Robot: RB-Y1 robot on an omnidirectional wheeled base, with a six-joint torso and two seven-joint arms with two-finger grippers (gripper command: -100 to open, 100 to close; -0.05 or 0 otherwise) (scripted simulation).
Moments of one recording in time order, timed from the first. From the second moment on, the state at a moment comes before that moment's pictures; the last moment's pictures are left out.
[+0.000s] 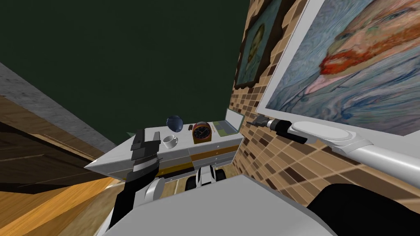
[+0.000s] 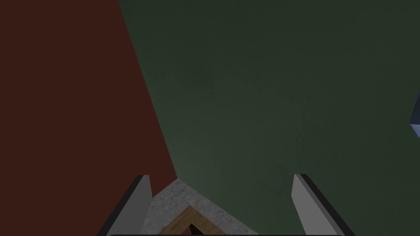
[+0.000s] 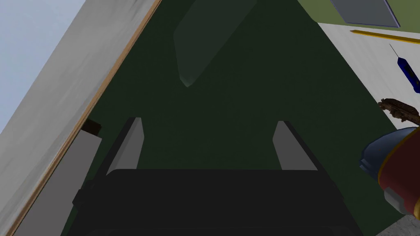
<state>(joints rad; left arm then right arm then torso) 0.51 0.02 0.00 -2.23 0.08 -0.54 -0.10 0.70 -1.37 -0.54 -1.81 0.79 -0.23 -0.04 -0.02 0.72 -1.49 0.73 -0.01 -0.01</state>
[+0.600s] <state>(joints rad) 0.51 0.02 0.00 -2.23 0.08 -0.54 -0.10 0.72 -1.40 -0.56 -1.80 0.74 -0.24 -0.06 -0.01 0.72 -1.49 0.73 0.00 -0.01</state>
